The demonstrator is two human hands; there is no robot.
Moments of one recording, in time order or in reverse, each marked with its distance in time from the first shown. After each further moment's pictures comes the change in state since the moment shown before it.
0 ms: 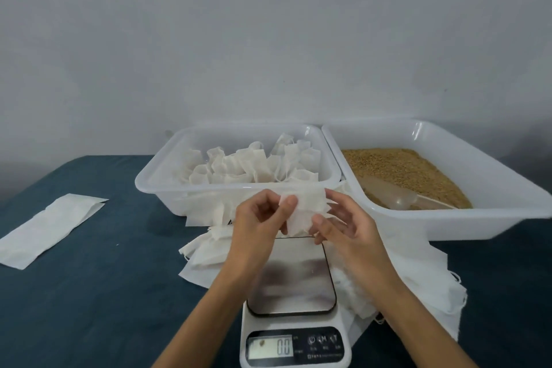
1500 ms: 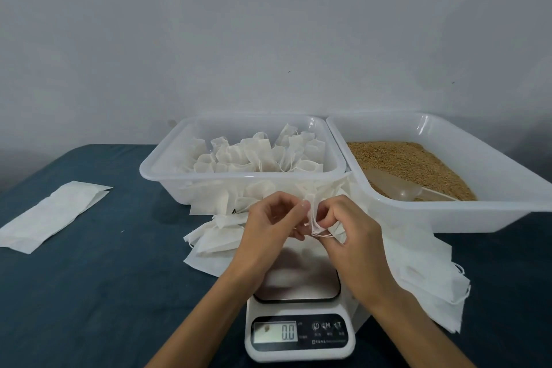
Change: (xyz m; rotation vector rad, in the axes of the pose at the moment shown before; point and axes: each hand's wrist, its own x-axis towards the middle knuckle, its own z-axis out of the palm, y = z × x) left_hand -0.010 -0.016 -0.002 -0.054 -0.121 -0.071; right_hand -0.010 0.011 0.007 -0.742 0.053 -0.607
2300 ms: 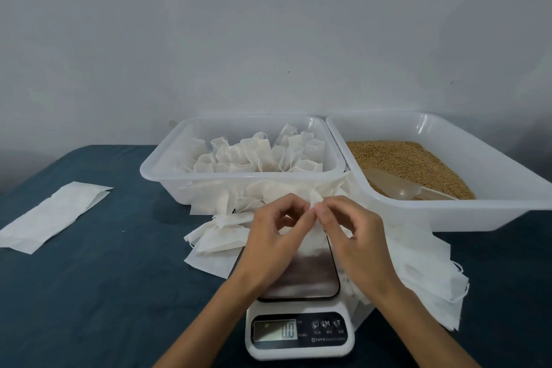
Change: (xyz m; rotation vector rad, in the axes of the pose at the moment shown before) left_hand -0.008 0.000 0.005 0.234 -0.065 0.206; right_hand 0.004 -0.010 -0.007 0.295 -0.034 0.307
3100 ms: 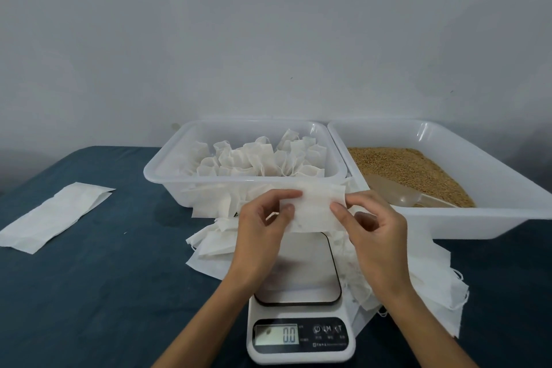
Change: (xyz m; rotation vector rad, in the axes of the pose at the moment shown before) left_hand 0.007 -0.003 -0.010 -0.064 0.226 -0.059; right_hand 0.005 0.007 -0.013 0.098 0.183 0.030
